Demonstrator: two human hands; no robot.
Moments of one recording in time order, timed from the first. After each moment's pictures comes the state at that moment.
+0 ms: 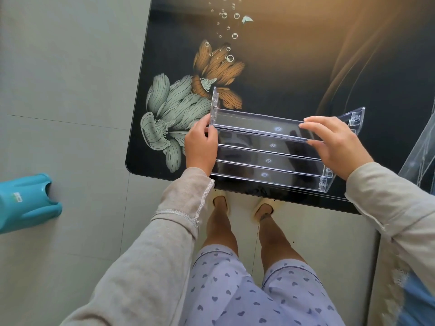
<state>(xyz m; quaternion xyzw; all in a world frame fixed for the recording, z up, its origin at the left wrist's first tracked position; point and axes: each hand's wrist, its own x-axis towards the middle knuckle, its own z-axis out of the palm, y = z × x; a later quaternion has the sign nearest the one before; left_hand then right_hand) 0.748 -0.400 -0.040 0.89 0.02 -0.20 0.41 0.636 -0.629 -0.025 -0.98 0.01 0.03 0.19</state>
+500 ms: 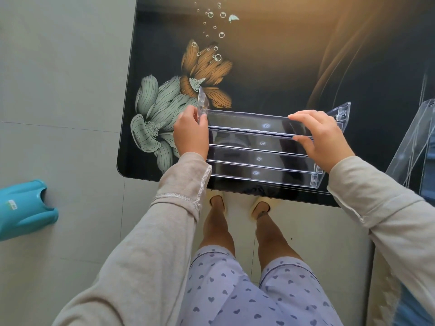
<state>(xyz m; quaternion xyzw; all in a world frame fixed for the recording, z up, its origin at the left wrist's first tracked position) 0.768 -0.421 -0.045 0.94 0.05 -0.15 0.31 0.640 -0.626 -0.026 -0.96 0.12 0.06 0.25</state>
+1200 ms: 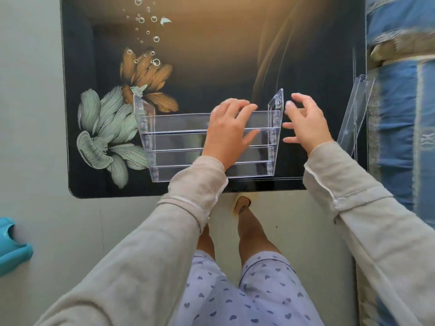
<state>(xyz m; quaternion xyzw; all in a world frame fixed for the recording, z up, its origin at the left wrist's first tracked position) 0.689 -0.534 -0.032 0.87 -0.41 -0.16 0.24 0.609 -0.672 -0.012 -0.68 0.52 0.04 0.52</state>
